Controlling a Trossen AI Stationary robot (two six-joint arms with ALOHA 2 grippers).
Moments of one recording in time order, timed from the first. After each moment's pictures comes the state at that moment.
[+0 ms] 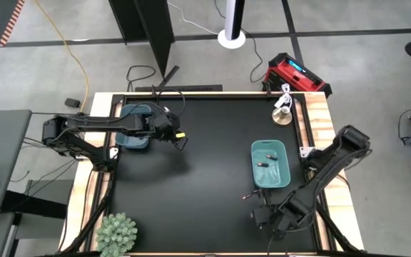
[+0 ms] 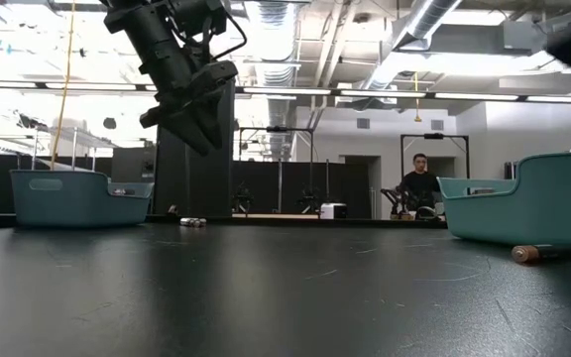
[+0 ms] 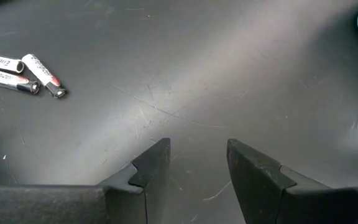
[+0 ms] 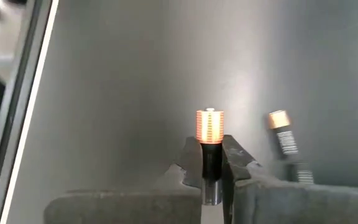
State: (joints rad) left arm 0.21 1.38 0.99 -0.55 -0.23 -0.62; right arm 0.82 1.60 1.04 -0.63 0.33 0.62
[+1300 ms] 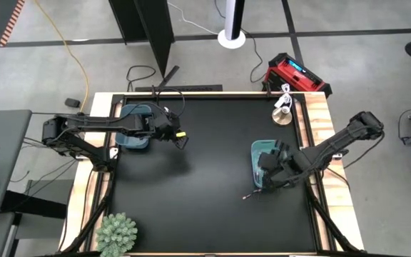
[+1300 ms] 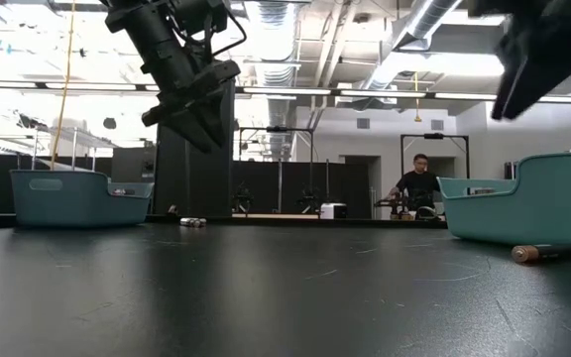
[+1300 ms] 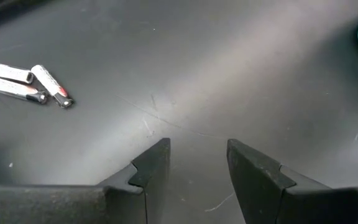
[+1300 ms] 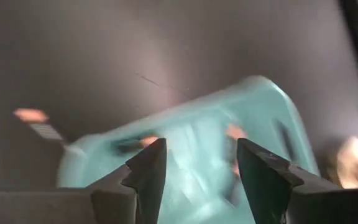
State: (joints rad) left arm 0.20 1.38 0.99 -0.53 -0.27 -0.63; right arm 0.51 1.30 1.01 -1.12 0.53 0.72
